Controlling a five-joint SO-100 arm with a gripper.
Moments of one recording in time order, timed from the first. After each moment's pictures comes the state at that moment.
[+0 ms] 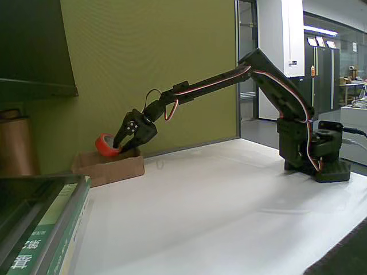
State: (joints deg) arm 30.1 46.0 61.6 28.7 -29.7
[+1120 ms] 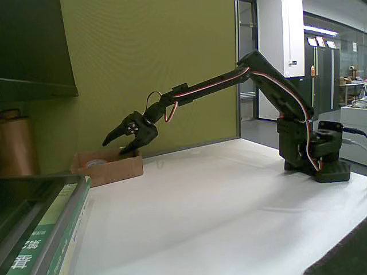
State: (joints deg) arm 30.8 44.9 61.4 28.7 -25.9
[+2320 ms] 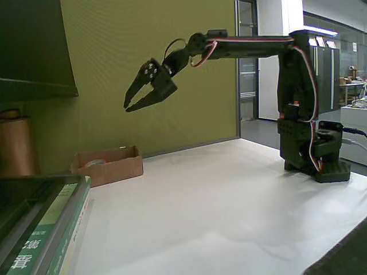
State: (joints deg) arm 22.9 82.4 78.7 43.2 -19.2
